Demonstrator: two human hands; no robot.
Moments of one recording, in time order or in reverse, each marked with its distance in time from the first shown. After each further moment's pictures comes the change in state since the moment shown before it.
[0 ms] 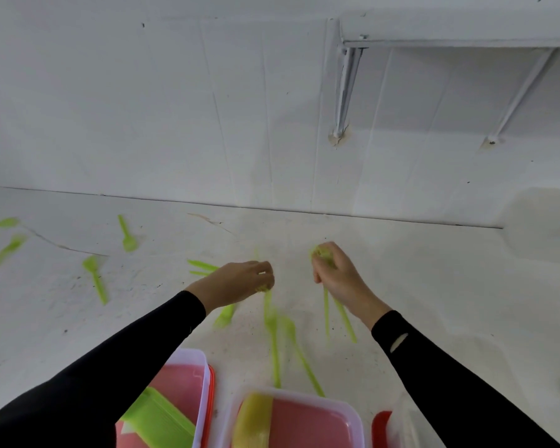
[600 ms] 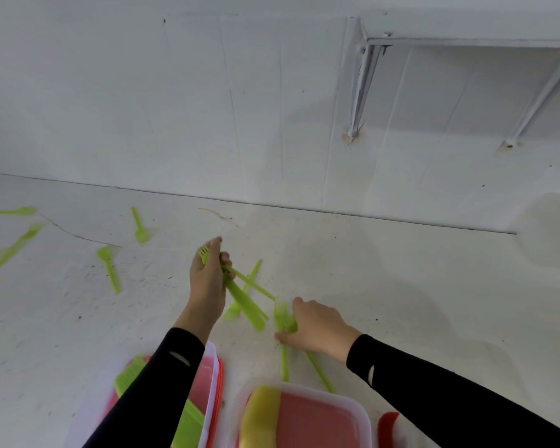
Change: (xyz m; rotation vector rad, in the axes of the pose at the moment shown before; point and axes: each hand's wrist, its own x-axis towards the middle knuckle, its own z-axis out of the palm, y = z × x) left_hand -0.019 0.042 -0.037 -1.523 1.126 -1.222; right_hand -0.031 0.031 0.058 -0.991 -0.420 -0.029
